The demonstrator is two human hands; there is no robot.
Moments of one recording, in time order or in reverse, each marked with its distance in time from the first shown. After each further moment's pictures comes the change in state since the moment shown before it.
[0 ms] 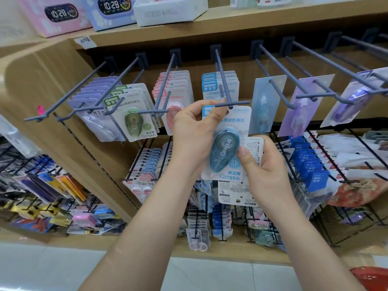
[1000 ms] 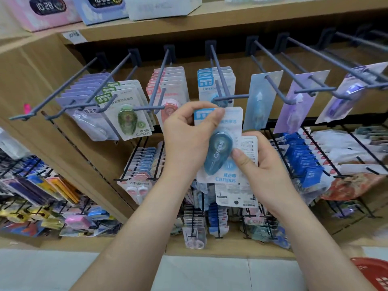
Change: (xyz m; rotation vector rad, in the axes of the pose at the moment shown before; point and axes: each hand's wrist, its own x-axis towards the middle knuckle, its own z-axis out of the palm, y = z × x) left_hand -0.007 -0.008 -0.011 0.159 0.037 0.143; right_hand -0.002 -0.005 -0.007 0.082 -0.174 0.089
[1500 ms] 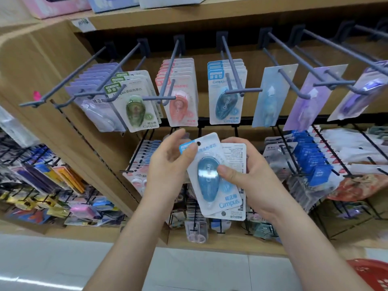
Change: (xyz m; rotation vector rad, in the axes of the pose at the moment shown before) left_hand -0.042 -0.034 -0.060 0.058 -0.009 -0.279; right_hand -0.006 0.015 0.016 0.205 -0.135 0.318
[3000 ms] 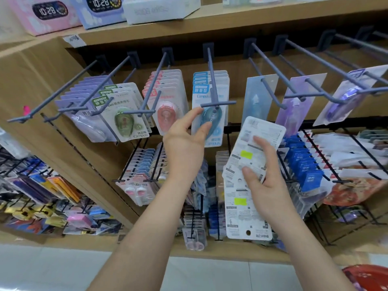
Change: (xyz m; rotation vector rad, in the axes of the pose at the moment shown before) left_hand 0.059 0.005 0.068 0.262 0.236 0.274; right_hand -0.015 0.005 -0.038 -0.411 0.312 -0.258
